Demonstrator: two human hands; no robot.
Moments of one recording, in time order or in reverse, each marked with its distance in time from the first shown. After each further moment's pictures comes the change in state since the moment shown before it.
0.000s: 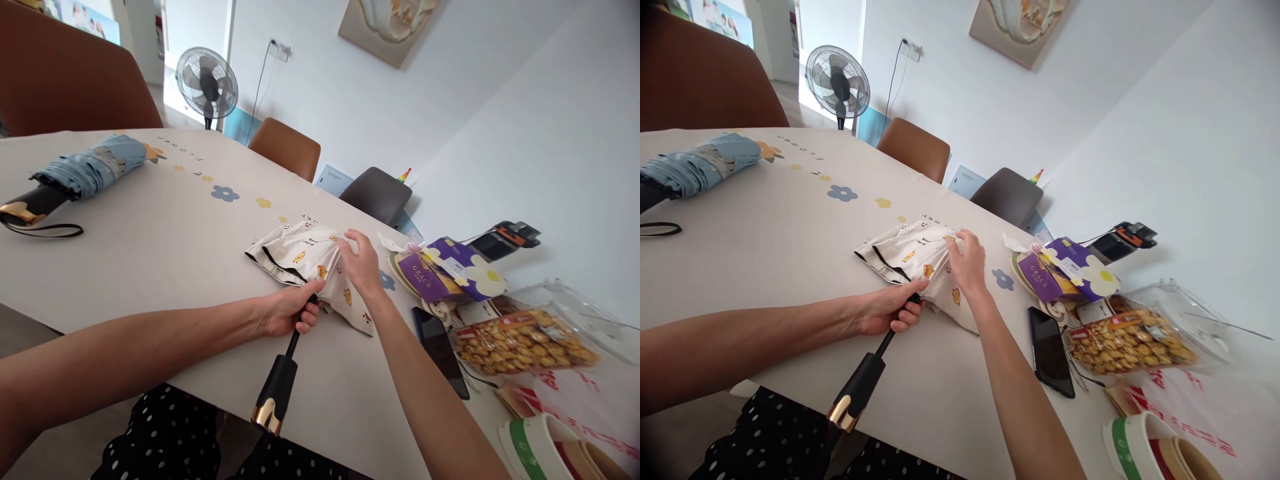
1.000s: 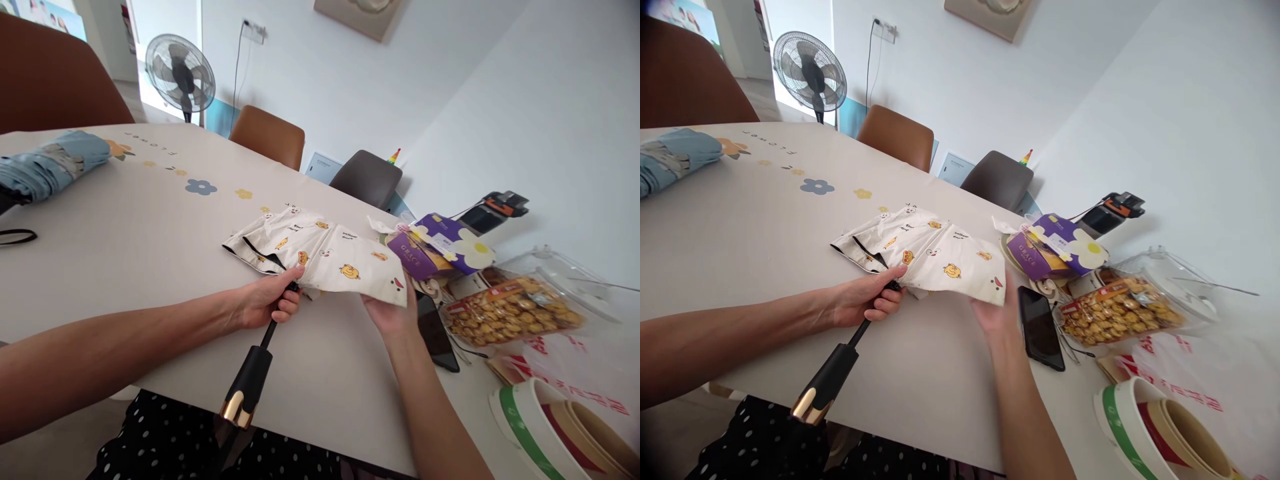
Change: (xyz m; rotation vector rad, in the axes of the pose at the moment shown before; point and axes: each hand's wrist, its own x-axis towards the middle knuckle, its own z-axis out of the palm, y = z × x) left_hand -0.003 0.000 0.004 0.029 0.051 -0.009; right_hand -0.069 0.056 -0.059 1.311 0.067 0.578
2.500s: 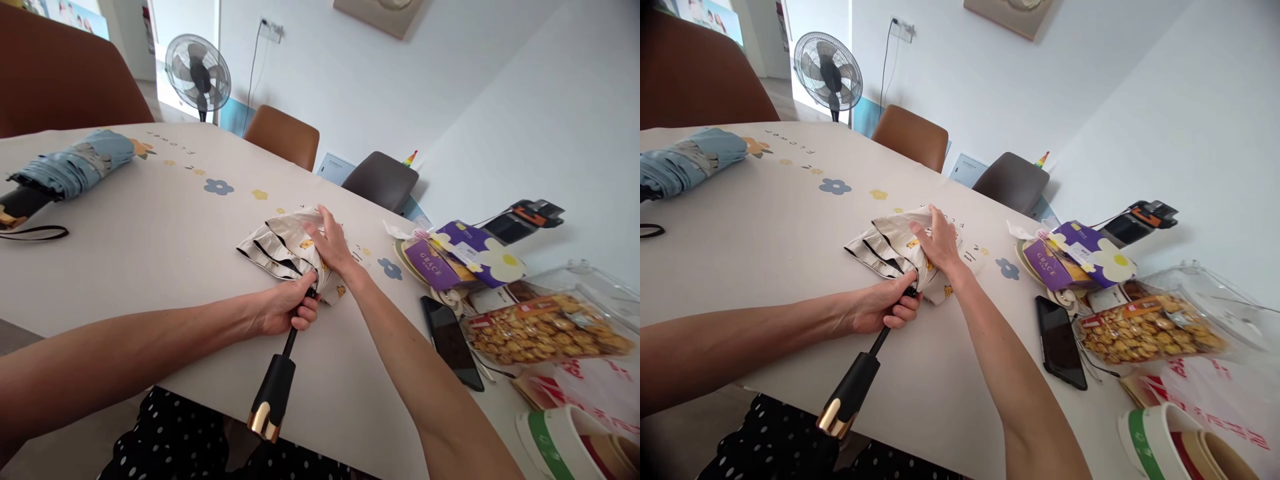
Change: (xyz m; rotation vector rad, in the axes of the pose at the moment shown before) left_hand 0.004 0.000 -0.002 -0.037 -0.020 -0.019; right_hand 0.073 0.052 0.113 -1.375 -0.423 -0.486
